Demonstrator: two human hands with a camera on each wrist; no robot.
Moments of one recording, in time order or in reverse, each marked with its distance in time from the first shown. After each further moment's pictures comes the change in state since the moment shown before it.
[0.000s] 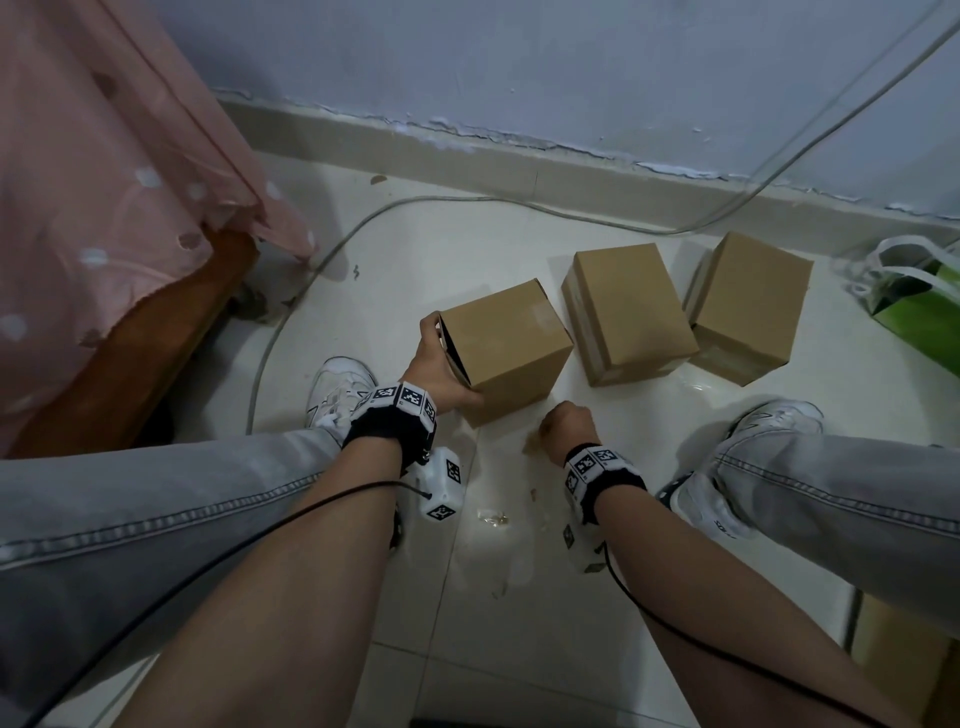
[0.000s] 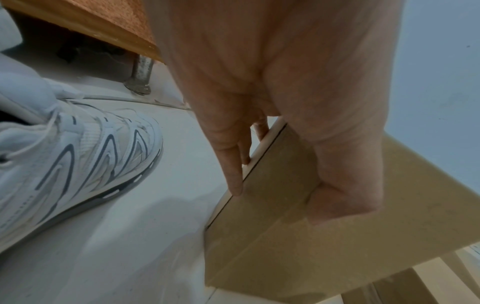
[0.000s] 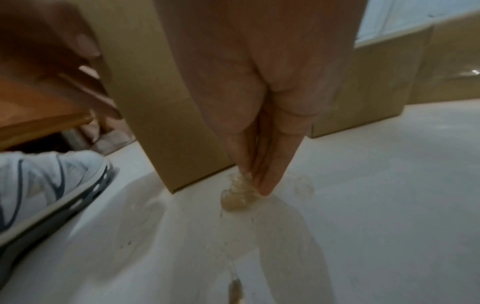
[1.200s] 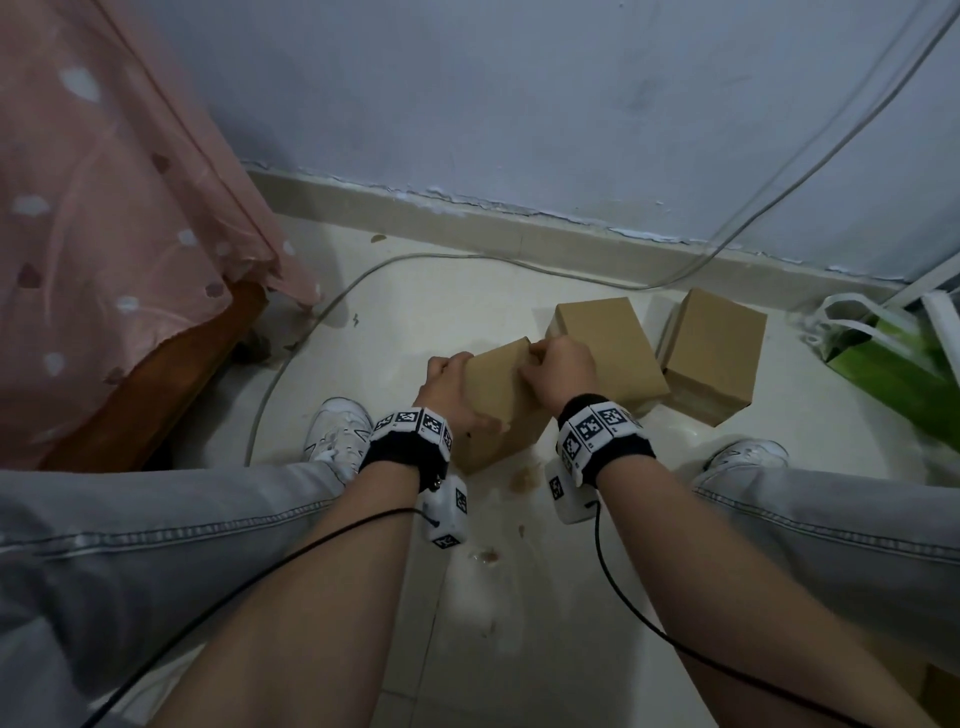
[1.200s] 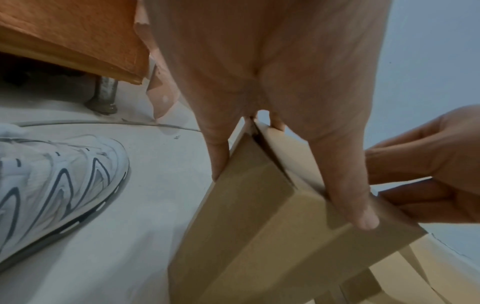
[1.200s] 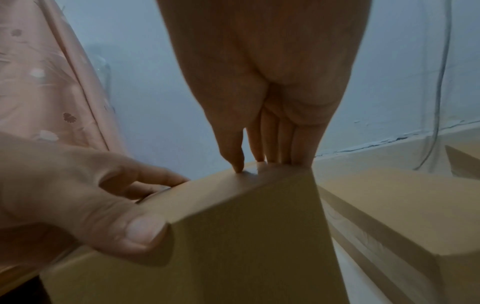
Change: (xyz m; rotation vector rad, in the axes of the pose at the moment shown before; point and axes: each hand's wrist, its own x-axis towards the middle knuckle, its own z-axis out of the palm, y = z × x) left_hand -0.016 0.048 0.001 0.312 -0.024 -0.027; right_hand -0.043 -0.063 -0.125 0.264 0.409 -0.207
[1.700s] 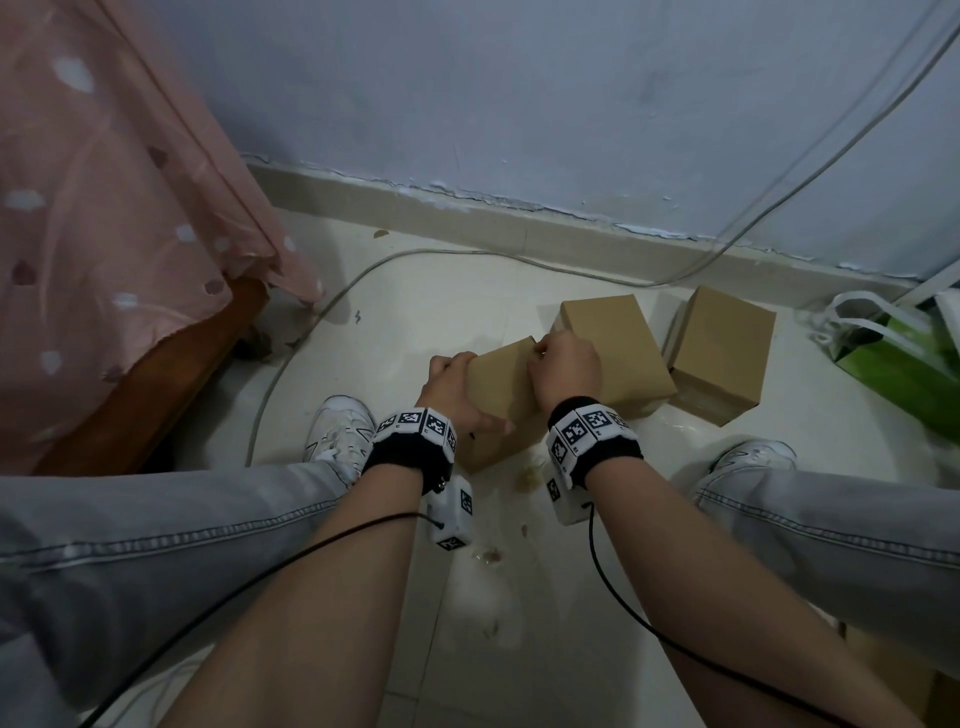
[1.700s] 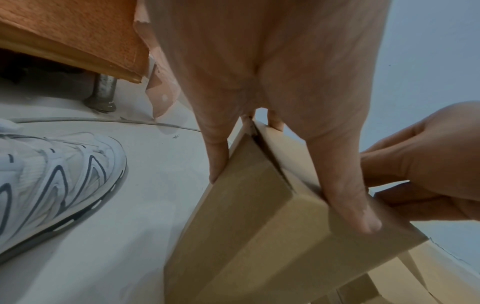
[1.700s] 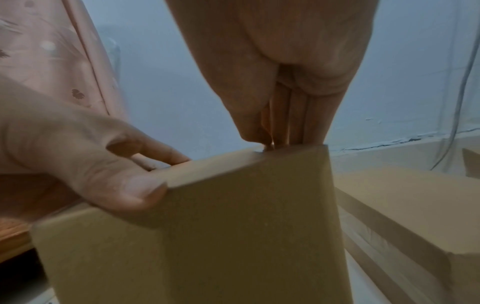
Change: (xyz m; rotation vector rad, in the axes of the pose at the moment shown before) left_hand -0.001 0.002 0.000 -0.049 0.027 -0.007; right_hand 0.002 -0.007 0.010 -0.071 0.131 0.028
